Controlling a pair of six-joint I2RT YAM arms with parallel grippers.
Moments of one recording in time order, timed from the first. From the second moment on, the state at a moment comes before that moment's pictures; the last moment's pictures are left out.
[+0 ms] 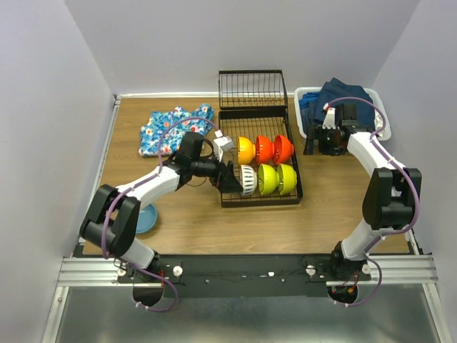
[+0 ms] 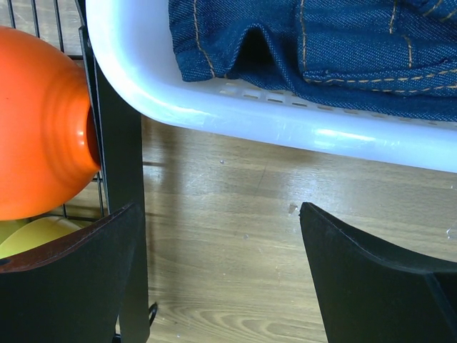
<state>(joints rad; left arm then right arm) -0.49 1.54 0.85 0.09 0.91 -0.14 -0.01 1.70 1.26 -0.54 -0.19 -0.02</state>
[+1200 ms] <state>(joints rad) -0.30 0.76 0.89 -1.29 0.18 0.80 -0.01 1.71 1.29 -0.42 -0.26 0.04</state>
